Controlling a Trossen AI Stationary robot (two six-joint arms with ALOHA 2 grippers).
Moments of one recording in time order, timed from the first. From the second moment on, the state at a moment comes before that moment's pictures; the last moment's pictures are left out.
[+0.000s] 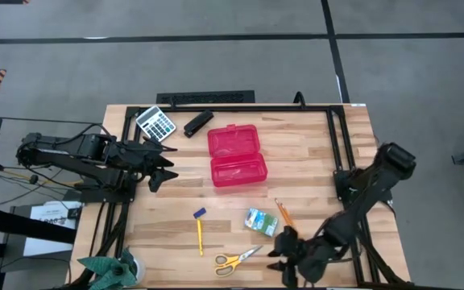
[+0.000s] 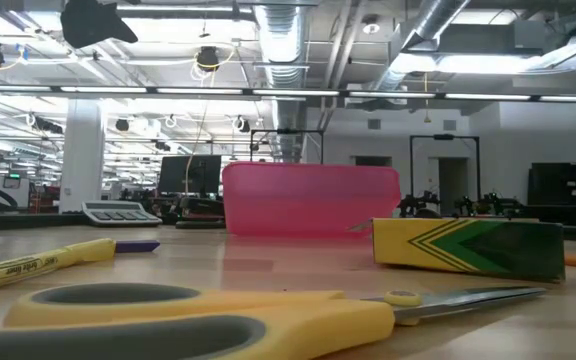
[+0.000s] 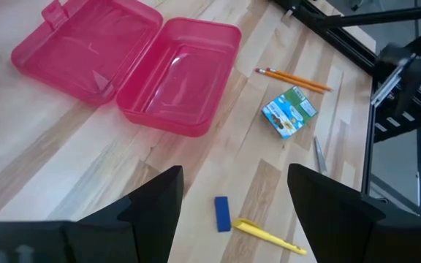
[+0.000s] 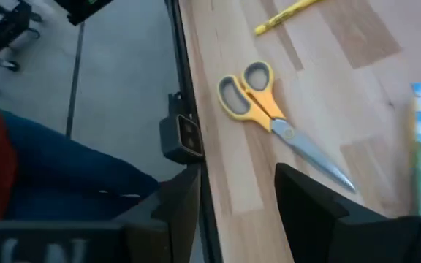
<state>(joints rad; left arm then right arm) -0.15 0.82 0.98 -0.85 -0.17 -0.70 0.82 1.67 1.17 -0.24 0.42 1.00</state>
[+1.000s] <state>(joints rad) -0.14 0.82 0.98 -0.63 -0.56 -0.79 0.89 1.50 0.53 0.31 0.36 0.35</state>
